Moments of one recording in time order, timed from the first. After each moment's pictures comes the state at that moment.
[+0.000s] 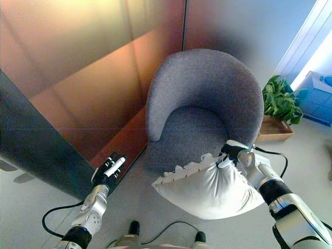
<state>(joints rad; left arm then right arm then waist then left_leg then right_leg) -0.10 0.25 -0.08 0.70 -0.74 -0.19 0.04 -0.52 -0.71 0.50 0.57 -0.38 0.27 0.36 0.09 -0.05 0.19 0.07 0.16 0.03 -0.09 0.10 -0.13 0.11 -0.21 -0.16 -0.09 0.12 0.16</state>
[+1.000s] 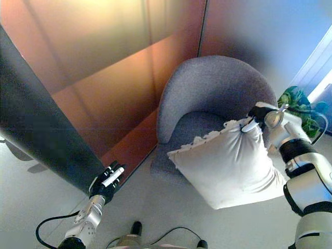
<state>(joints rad) -0.02 0.29 -0.09 0.69 -0.74 -0.18 -0.05 -0.96 -0.87 0.61 0.91 -0.28 0.28 0.37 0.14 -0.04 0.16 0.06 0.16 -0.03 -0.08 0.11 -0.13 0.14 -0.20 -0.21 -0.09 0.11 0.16</state>
